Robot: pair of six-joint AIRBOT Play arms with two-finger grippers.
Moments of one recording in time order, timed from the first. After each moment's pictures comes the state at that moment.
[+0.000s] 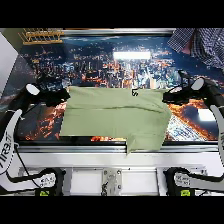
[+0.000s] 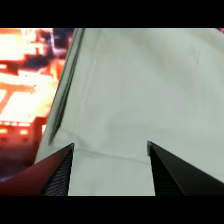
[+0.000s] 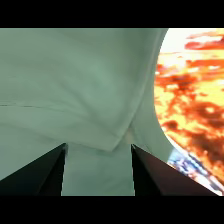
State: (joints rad) left arm 0.14 -1.41 1.06 1.14 -0.87 -1.58; right arm -0.16 -1.40 1.16 -1.31 1.03 1.41
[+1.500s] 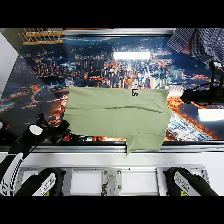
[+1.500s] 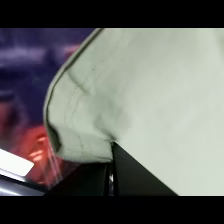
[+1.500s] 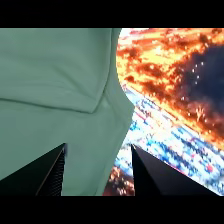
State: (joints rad) left arm 0.16 -1.01 0.36 1.01 -0.71 -1.82; right arm -0.27 -1.03 1.07 -1.33 1.15 1.41
